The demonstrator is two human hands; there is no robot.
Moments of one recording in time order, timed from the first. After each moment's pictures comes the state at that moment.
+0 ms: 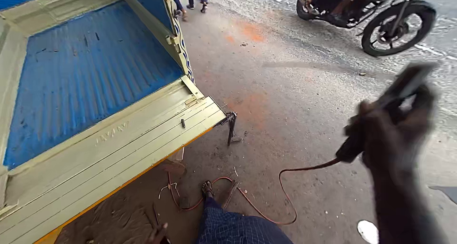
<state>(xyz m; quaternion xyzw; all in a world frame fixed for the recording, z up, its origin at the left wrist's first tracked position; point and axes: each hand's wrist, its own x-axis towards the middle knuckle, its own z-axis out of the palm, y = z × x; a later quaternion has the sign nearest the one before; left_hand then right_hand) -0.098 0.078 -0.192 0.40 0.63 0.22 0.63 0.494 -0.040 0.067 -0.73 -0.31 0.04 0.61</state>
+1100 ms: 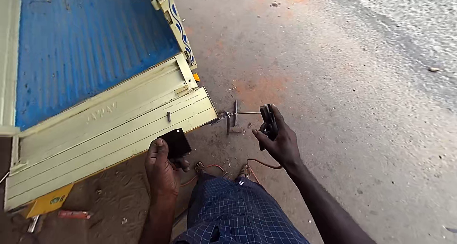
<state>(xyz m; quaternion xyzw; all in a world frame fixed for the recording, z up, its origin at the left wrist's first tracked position) 0.307 0.207 -0.012 0.36 0.53 0.50 0.59 0.624 0.126 -0.103 -0.76 -0.50 0.18 0.37</state>
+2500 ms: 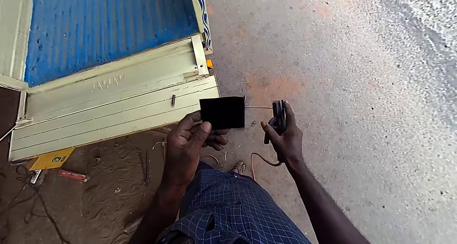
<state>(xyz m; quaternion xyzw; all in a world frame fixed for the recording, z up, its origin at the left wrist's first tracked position) 0.369 0.199 0.027 0.52 0.38 0.42 0.64 0.656 0.149 -0.125 -0.76 -0.48 0.24 0.38</state>
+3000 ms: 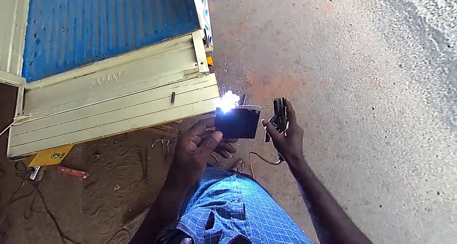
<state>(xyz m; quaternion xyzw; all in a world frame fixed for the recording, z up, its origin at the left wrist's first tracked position) 0.373 0.191 0.020 0.55 0.36 0.36 0.66 0.659 0.152 -0.125 -0.74 -0.48 0.26 0.40</state>
